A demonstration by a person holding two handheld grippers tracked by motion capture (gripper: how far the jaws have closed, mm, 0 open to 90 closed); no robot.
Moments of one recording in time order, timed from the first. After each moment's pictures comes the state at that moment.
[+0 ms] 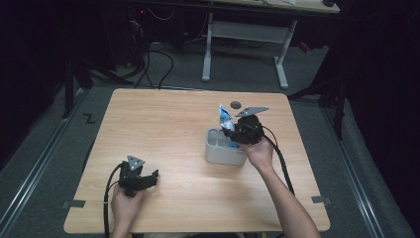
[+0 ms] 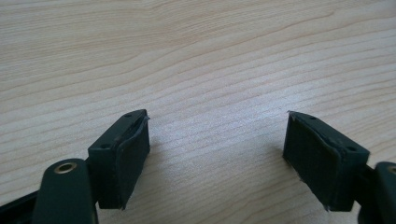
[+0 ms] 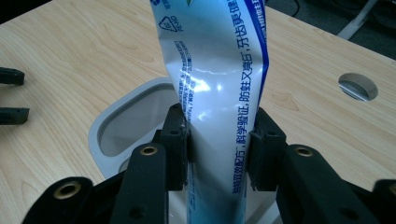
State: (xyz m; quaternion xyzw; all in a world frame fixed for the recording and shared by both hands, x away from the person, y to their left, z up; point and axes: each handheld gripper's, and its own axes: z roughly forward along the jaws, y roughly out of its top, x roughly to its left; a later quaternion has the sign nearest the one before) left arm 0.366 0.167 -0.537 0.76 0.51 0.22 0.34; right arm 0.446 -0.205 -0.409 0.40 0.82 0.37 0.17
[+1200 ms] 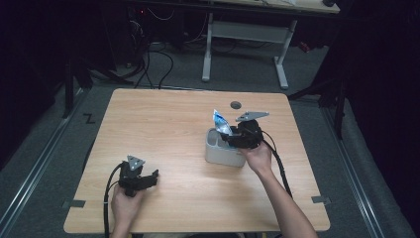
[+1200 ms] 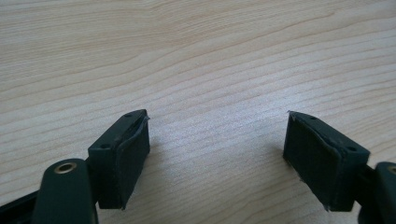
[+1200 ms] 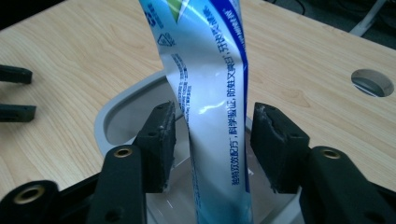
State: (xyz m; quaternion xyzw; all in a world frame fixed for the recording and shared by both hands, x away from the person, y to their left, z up) left arm 0.366 0.167 -0.537 0.76 0.51 0.22 0.34; right arm 0.438 -0.207 -0.420 0.40 0.81 0.39 0.16
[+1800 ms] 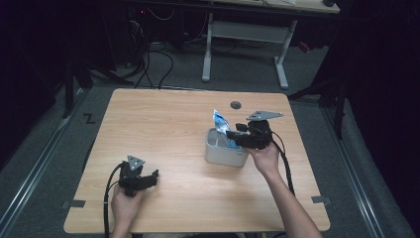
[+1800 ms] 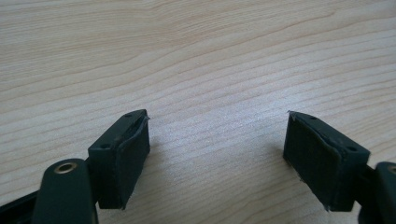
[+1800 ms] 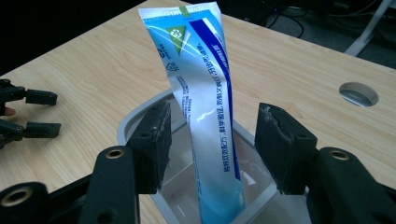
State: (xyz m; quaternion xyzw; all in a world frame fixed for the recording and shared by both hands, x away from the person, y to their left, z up) left arm 0.366 0.167 -0.537 0.76 0.51 0.22 0.34; right arm 0.424 -0.226 -0.403 0.40 0.79 0.43 0.17
